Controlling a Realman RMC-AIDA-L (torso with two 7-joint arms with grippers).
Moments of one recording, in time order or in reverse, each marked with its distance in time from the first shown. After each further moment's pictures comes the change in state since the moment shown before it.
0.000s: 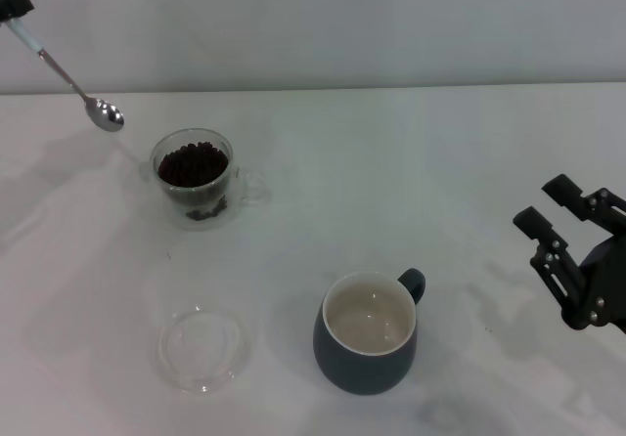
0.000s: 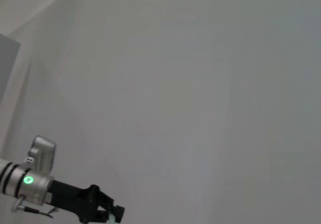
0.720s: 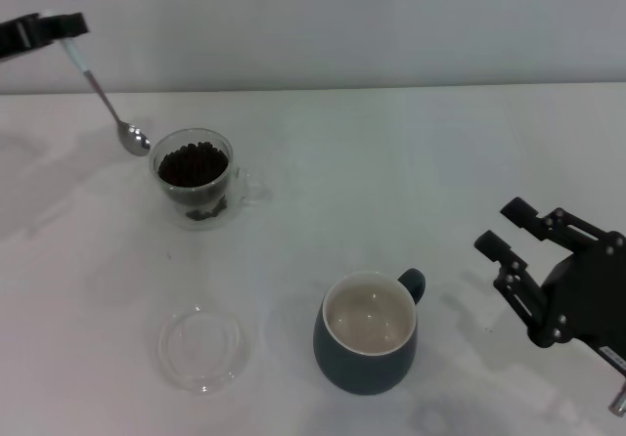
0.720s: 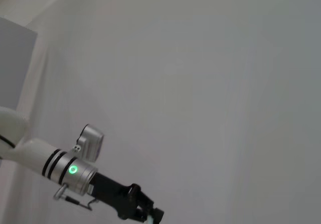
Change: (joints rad) left arm -0.121 -0.012 0.006 -0.005 0.258 -0.092 -0.116; right arm -0.001 0.000 -0.072 -0.039 0.000 0.072 0.002
